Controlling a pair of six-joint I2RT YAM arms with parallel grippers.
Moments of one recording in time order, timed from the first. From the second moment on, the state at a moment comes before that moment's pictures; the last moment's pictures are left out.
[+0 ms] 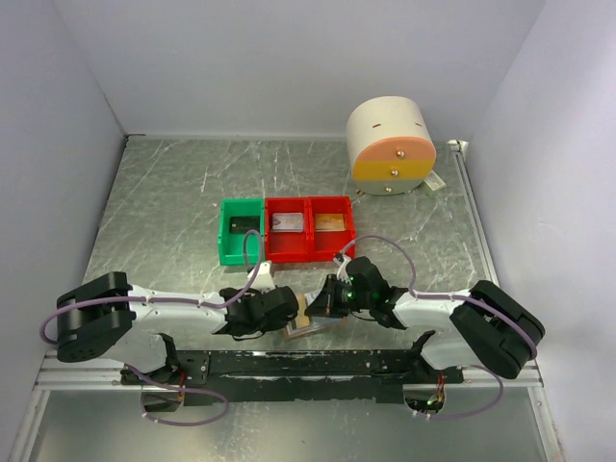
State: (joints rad) left arm -1.26 1.41 0.63 -0.31 -0.41 -1.33; right arm 0.78 1.32 0.27 0.41 -0.40 0.97
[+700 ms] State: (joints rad) left arm -1.29 1.43 0.65 -0.29 -0.44 -1.32; right arm 0.77 1.39 0.29 0.40 -0.45 0.92
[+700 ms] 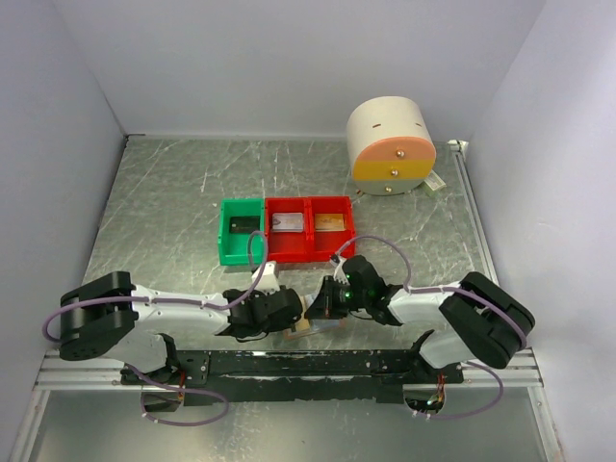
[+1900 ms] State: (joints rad) left arm -1.29 1.53 0.77 -0.46 -0.48 -1.36; right arm 0.75 1.33 0.30 0.35 -0.44 0.89
